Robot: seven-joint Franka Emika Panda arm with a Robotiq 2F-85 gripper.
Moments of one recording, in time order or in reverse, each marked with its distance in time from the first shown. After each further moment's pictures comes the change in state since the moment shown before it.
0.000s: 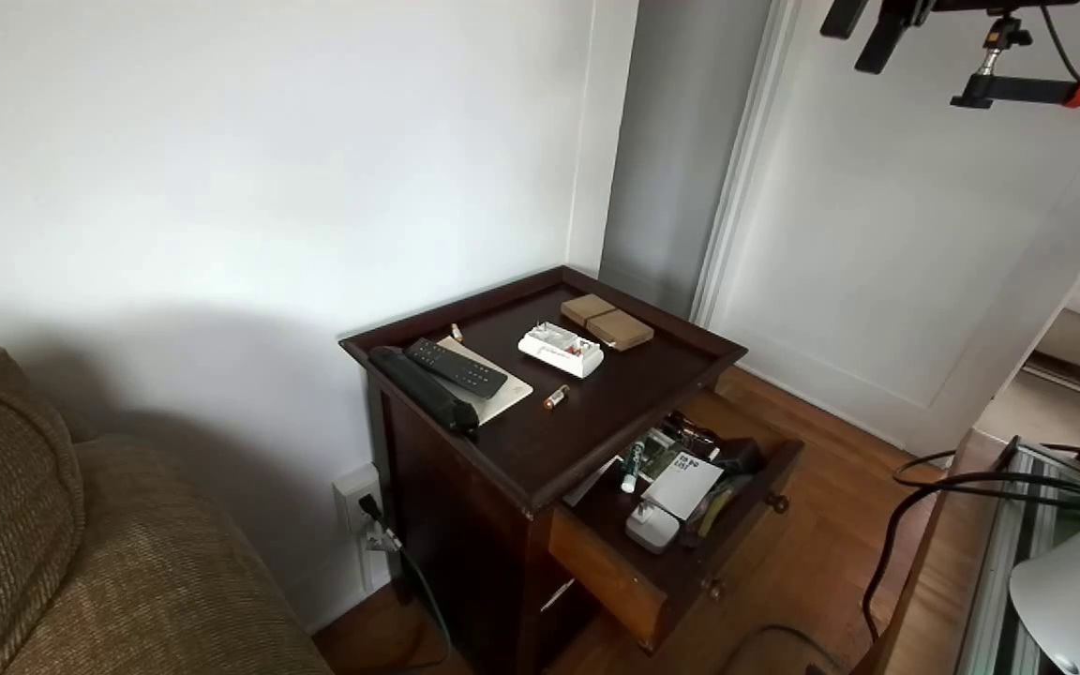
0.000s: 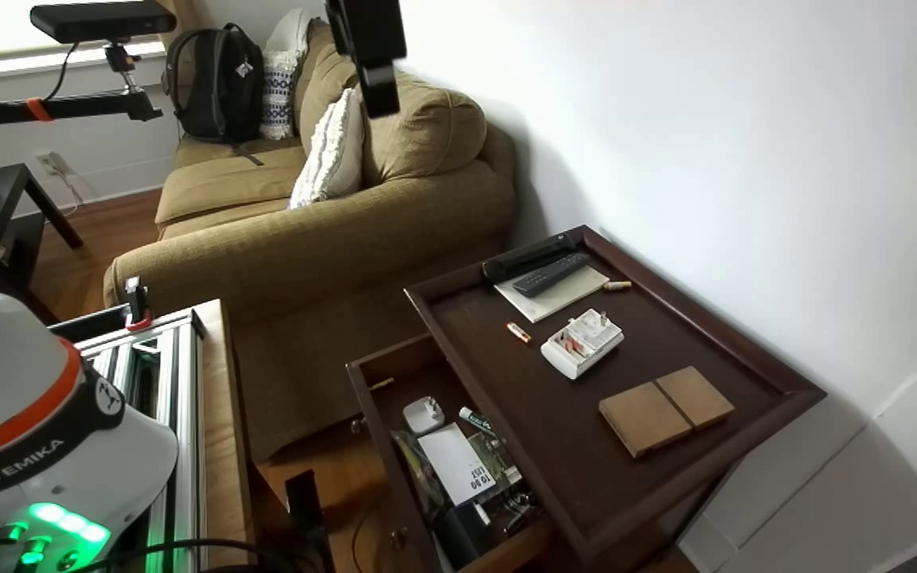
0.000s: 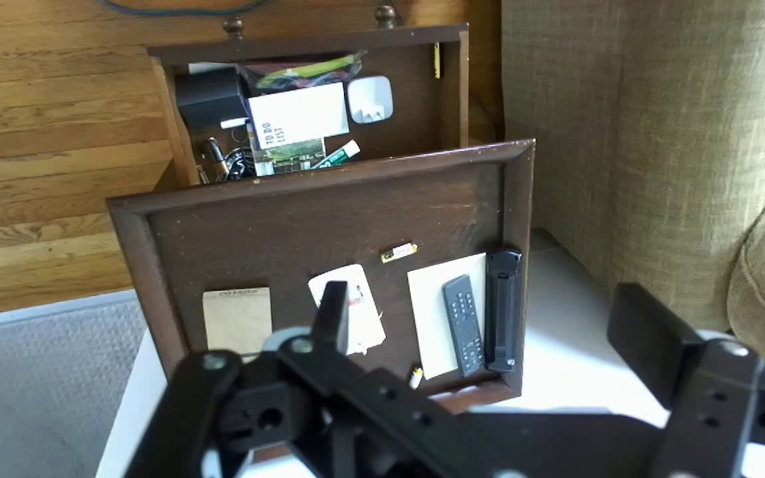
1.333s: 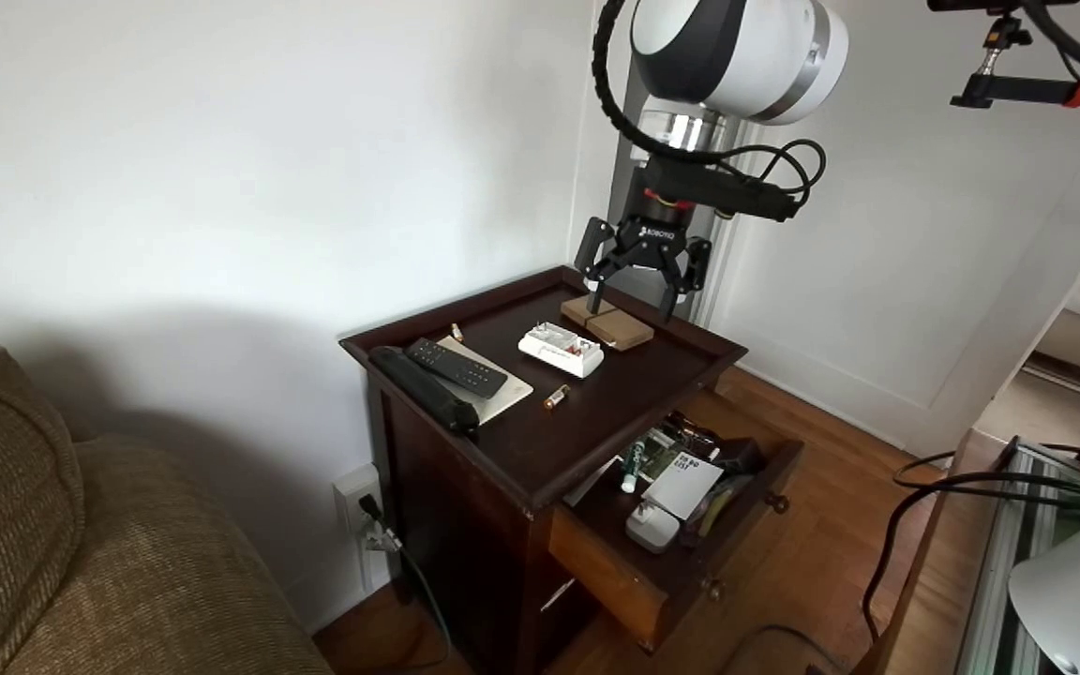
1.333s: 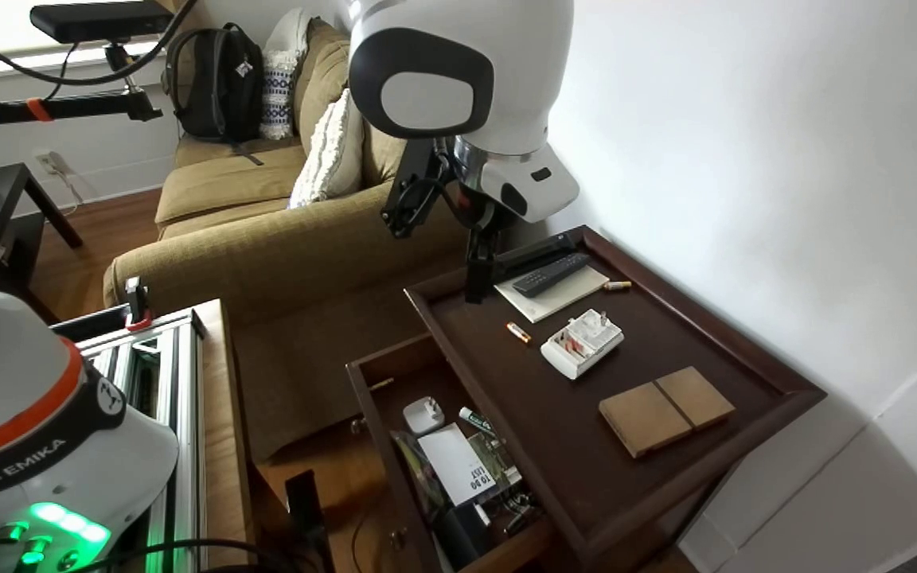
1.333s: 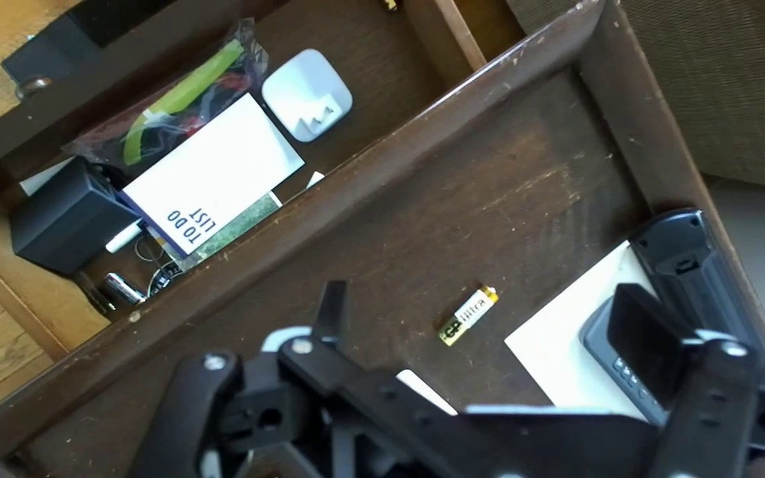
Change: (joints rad) arm 0.057 0.855 0.179 0.063 0.282 0.657 0.367
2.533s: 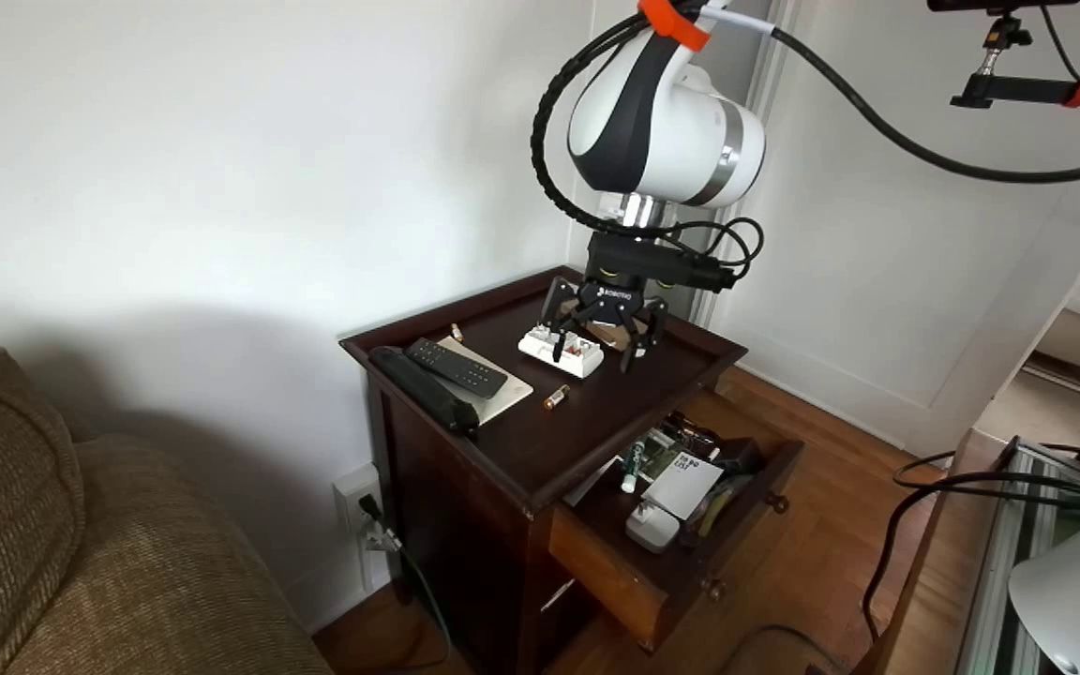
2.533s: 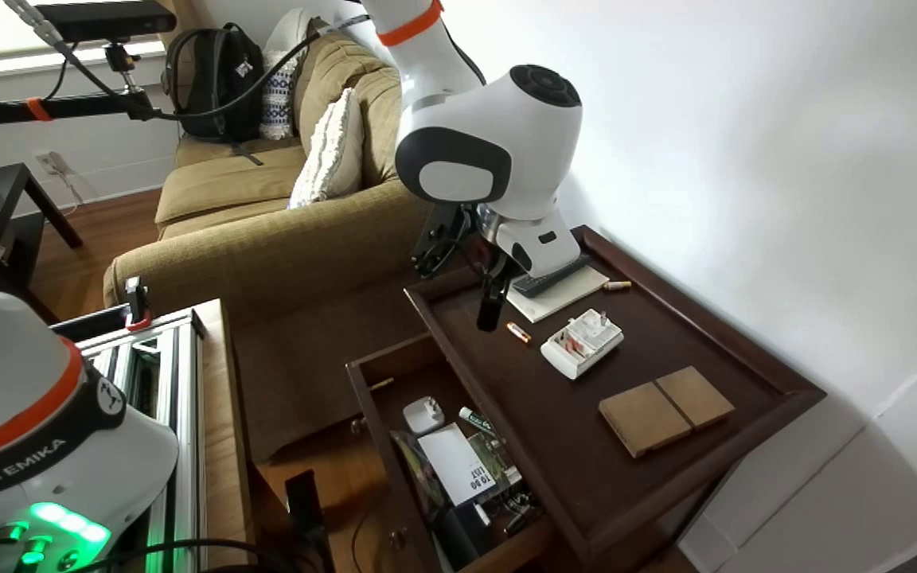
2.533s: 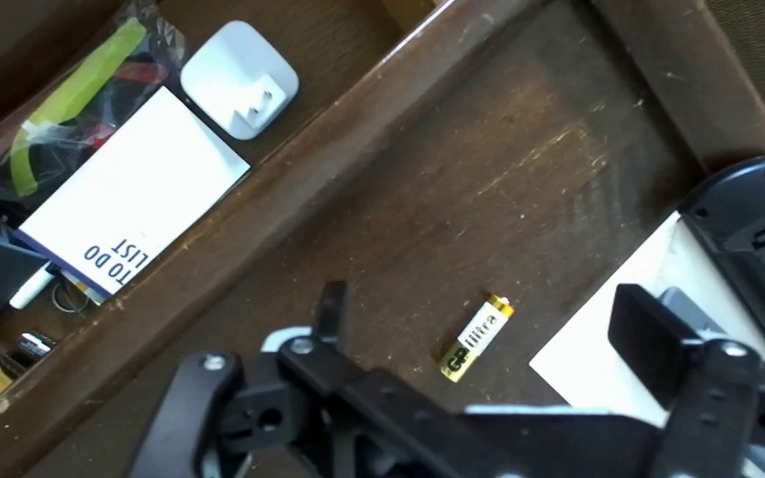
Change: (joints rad) arm -0.010 0.277 0.056 0.134 0.137 0.139 0.019
